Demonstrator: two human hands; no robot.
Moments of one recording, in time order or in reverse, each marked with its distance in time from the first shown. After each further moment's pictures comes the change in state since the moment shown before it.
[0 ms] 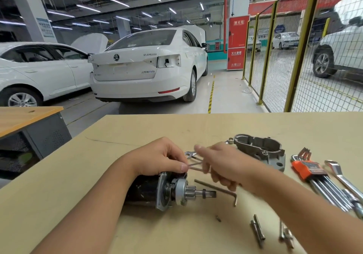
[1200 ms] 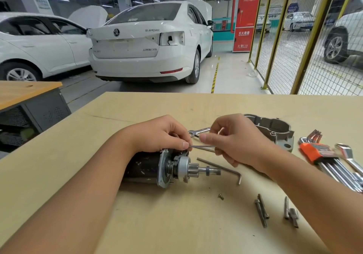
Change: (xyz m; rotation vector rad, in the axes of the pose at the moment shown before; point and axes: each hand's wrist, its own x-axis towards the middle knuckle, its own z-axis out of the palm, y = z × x) left_hand -0.003 0.001 -0.002 0.055 -0.052 -0.067; right_hand -0.006 0.010 -0.004 0.047 0.131 -0.271
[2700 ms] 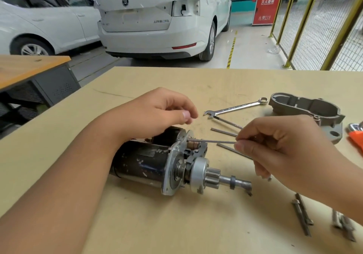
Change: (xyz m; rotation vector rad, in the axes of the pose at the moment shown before) left_hand -0.031 -0.012 -0.007 -0.027 0.201 -0.071; right_hand -0.037 0.018 0.002 -0.213 0.048 -0.317
